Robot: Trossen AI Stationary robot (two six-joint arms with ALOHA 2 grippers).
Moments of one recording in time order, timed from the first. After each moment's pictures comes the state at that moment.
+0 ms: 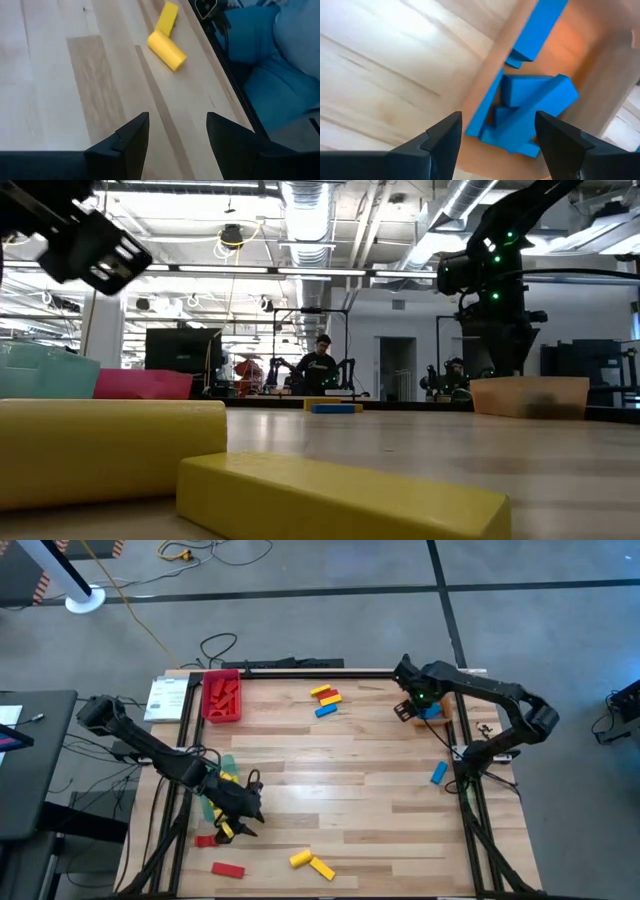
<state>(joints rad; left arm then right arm) -0.50 1.17 0.66 -0.19 0.12 -0.29 -0.74 1.44 0.97 -1.01 0.29 0.26</state>
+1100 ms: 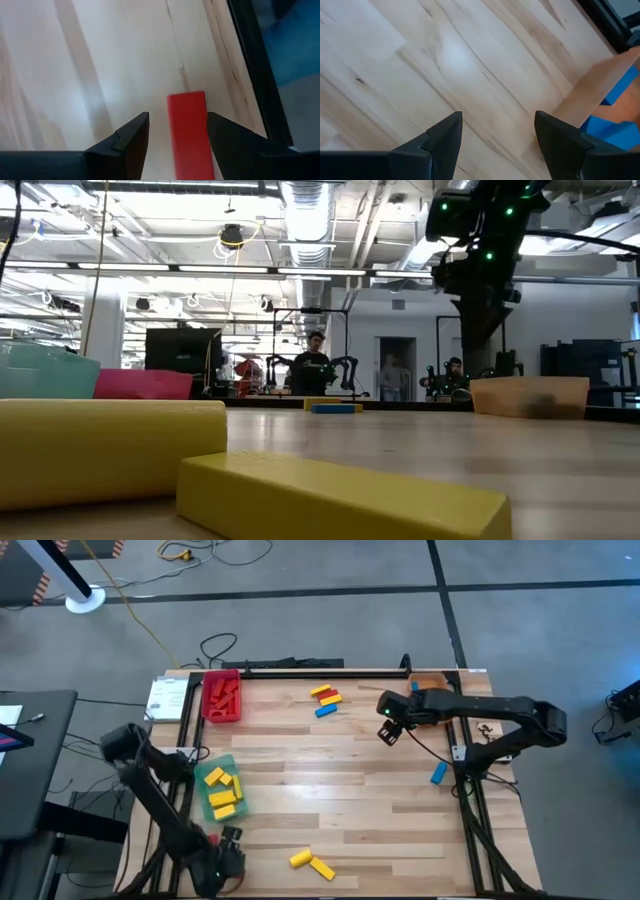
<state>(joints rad) -1.02 1.64 0.95 -0.45 -0.20 -0.69 -0.31 1.34 0.97 -0.90 0.32 0.39</state>
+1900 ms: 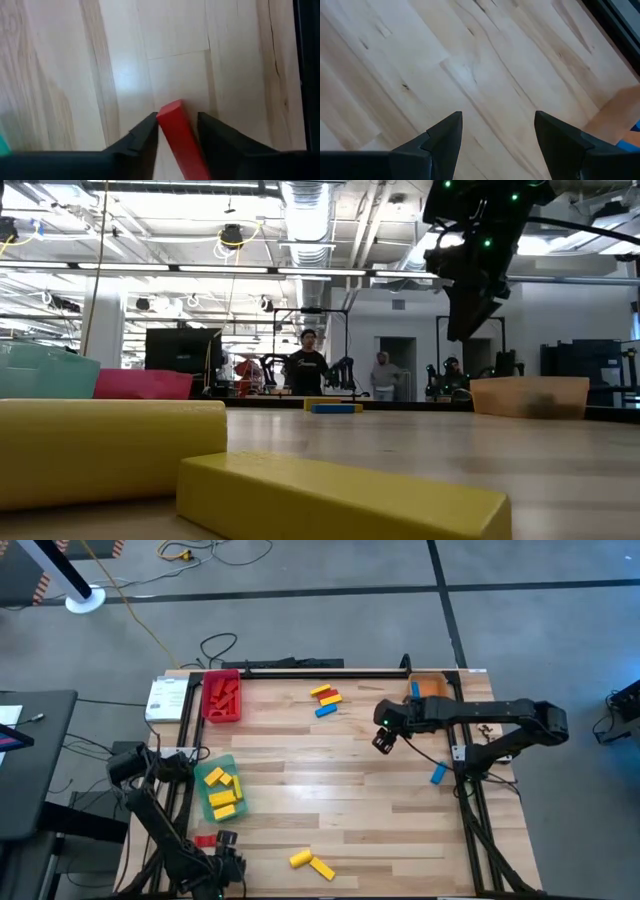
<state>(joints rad) -1.07 1.83 1.15 -0.72 -0.29 -0.88 -0.20 1.33 0.97 -0.82 0.32 0.39</state>
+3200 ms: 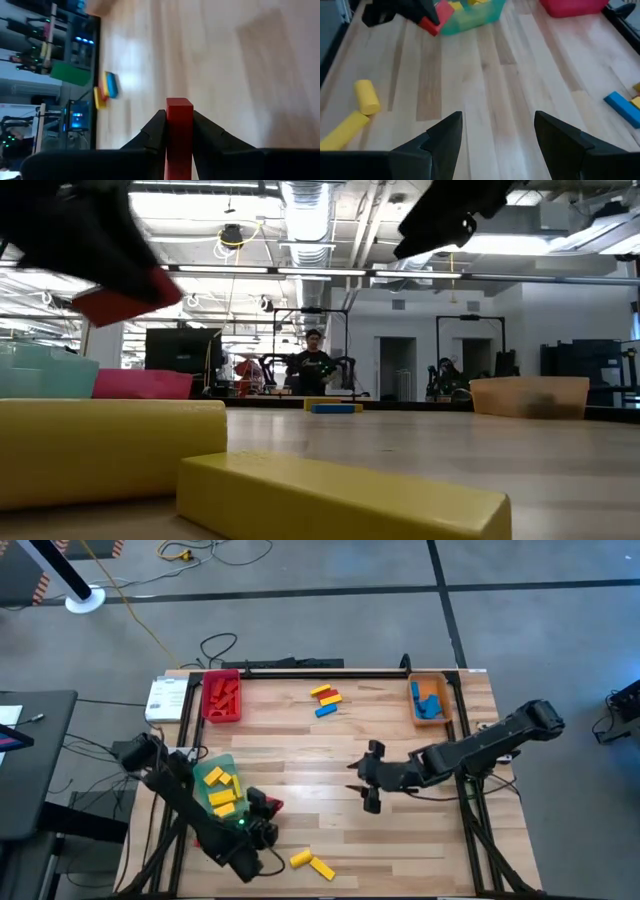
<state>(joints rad) -0.79 1.79 1.21 -0.90 -1.01 -0.41 0.33 1.38 0.98 -0.28 0.40 0.28</state>
